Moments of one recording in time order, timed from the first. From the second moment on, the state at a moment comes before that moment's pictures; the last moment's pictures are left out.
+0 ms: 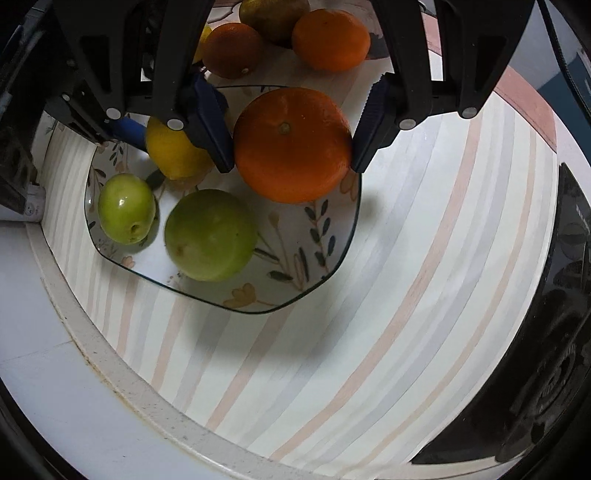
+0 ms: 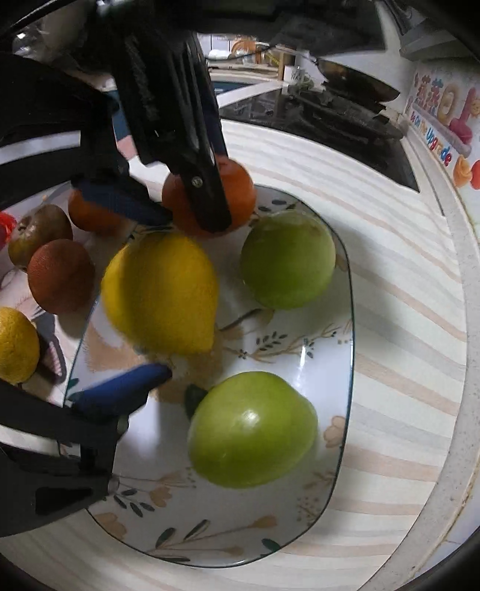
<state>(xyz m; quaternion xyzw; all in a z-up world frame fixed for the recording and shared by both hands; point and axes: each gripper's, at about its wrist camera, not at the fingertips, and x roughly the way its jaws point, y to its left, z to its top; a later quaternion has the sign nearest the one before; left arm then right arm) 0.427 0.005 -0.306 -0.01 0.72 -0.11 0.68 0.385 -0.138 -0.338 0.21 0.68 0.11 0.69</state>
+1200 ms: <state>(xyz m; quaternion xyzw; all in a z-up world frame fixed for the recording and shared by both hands) 0.249 0.010 -0.118 0.02 0.54 -0.08 0.84 0.227 -0.176 -0.141 0.07 0.57 0.02 0.82</state>
